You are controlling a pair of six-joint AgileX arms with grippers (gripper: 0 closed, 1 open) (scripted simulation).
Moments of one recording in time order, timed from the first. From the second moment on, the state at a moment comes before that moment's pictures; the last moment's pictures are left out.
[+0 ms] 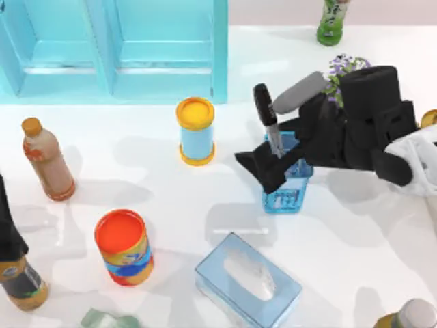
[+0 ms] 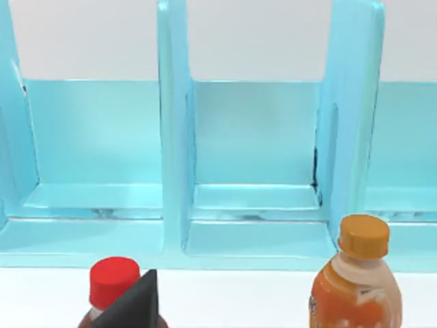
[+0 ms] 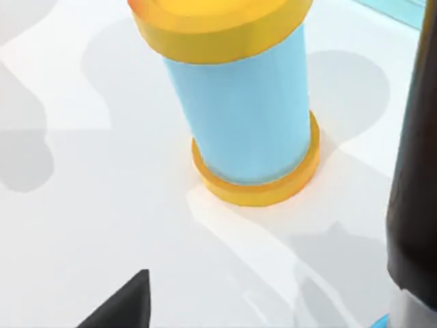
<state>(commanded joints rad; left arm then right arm) 0.00 0.00 0.00 0.00 0.00 0.00 0.44 1.93 0.93 0.38 -0.42 -0.05</state>
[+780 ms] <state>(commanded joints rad) 0.00 0.00 0.00 0.00 0.00 0.00 0.44 1.93 0.93 0.38 -0.42 -0.05</state>
